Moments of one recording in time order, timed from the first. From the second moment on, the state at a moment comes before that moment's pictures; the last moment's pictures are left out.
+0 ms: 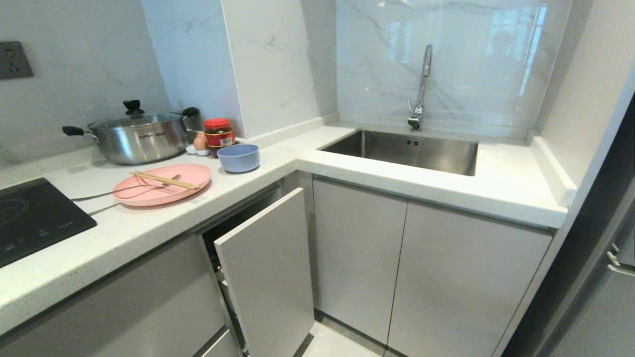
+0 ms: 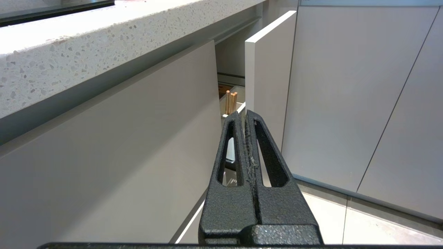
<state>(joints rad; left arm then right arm) 0.00 0.00 0.00 0.01 -0.01 0.09 -0.01 0.00 0.00 -0.01 -0.05 0.10</state>
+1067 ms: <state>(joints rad) 0.00 0.02 -0.34 0.17 0.00 0.11 -0.01 0.00 0.00 -0.01 -0.05 0.10</state>
